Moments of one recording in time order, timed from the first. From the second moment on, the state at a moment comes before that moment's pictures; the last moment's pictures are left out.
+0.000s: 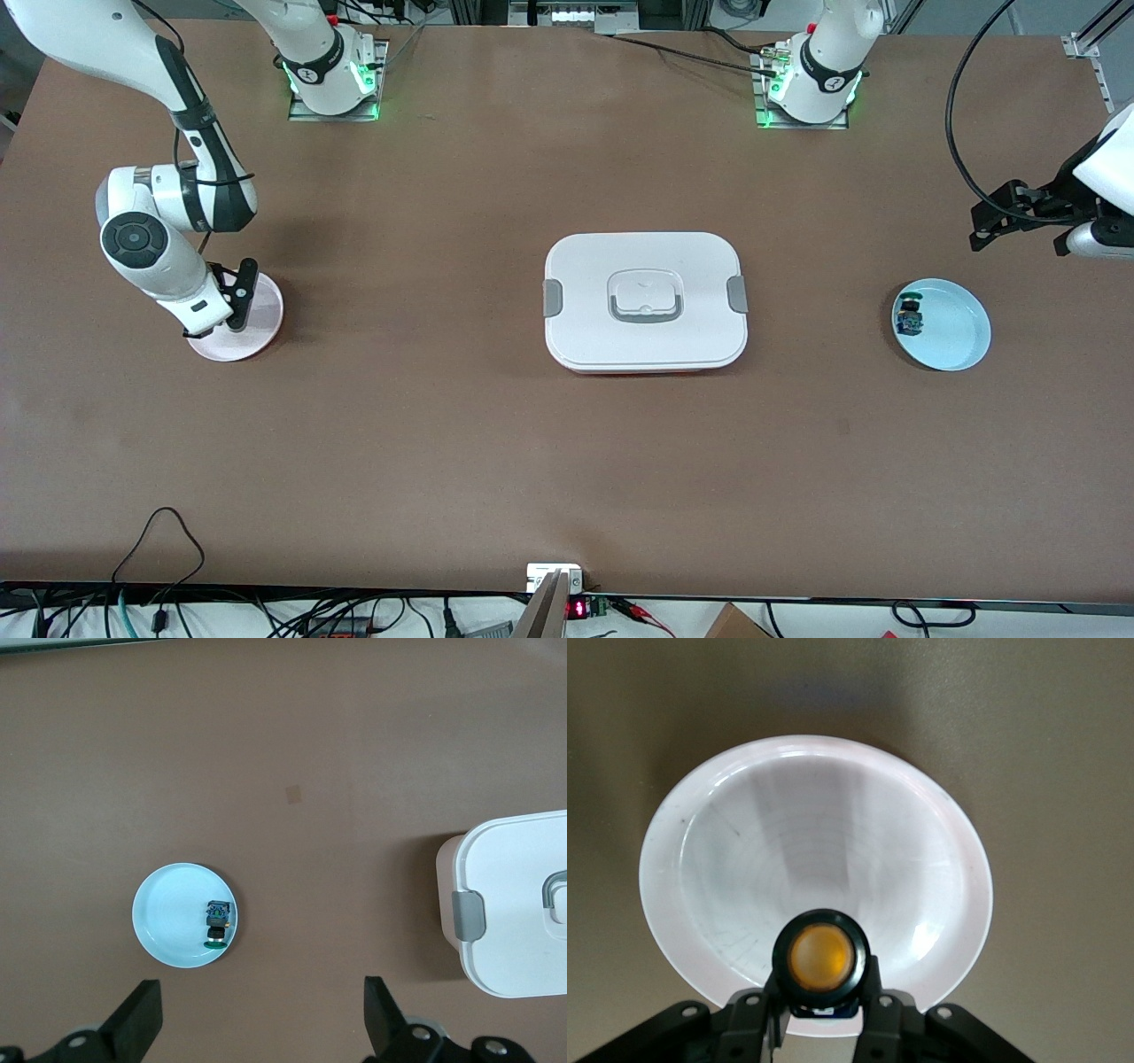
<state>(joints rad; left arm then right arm) 0.05 0.02 -0.07 -1.58 0.03 1.66 0.05 -0.02 0.36 -0.11 -2.18 -0.47 2.49 -1.24</state>
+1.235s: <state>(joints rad) 0.05 0.02 -0.07 -1.57 0.03 1.64 0.05 -0.01 0.28 -0.11 -2.11 -0.18 2.35 -1.23</state>
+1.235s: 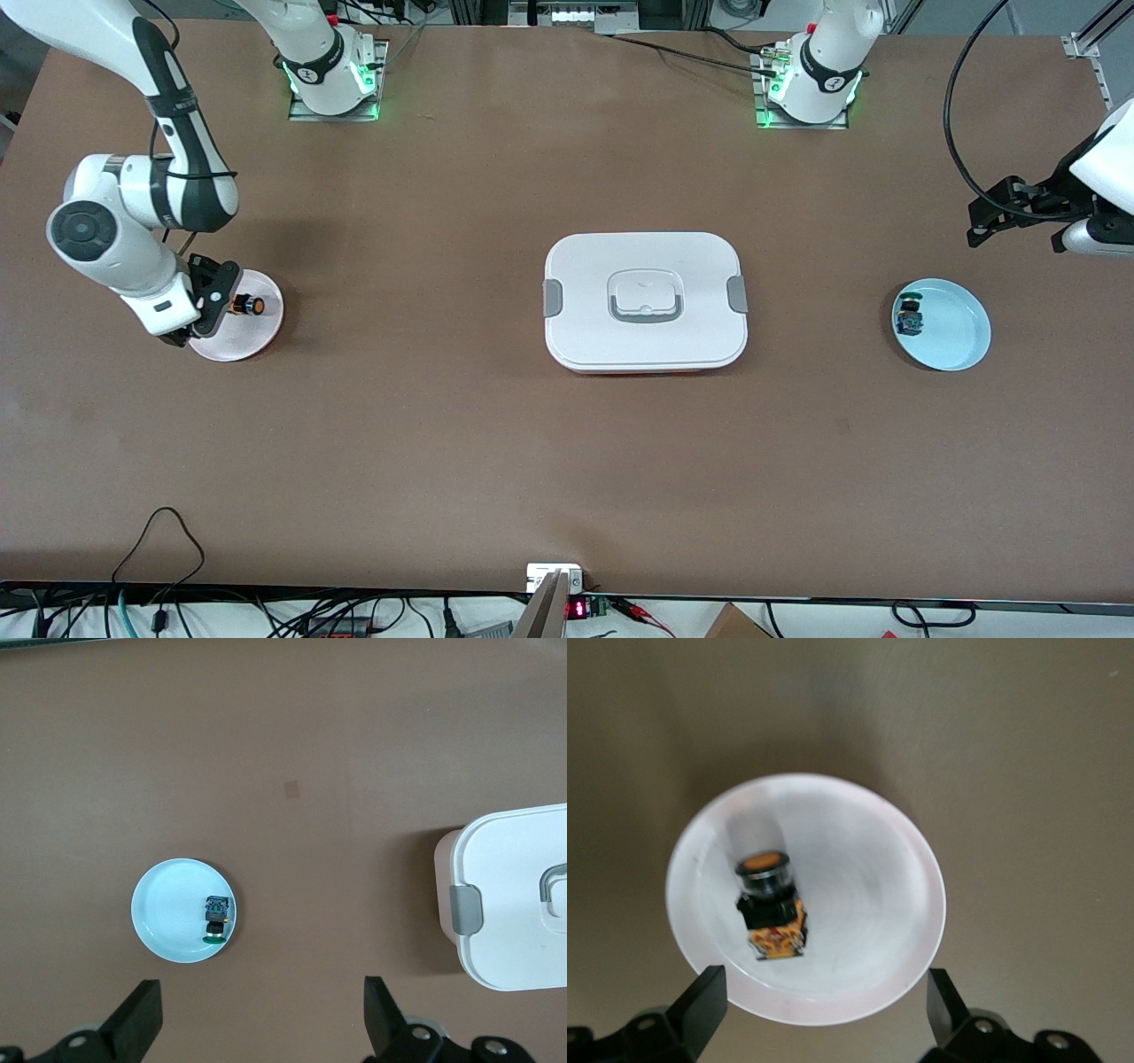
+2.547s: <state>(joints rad) 0.08 0.04 -0.05 -1.57 0.01 1.63 0.05 0.13 0.20 -0.10 -1.52 0.11 1.43 -0.07</state>
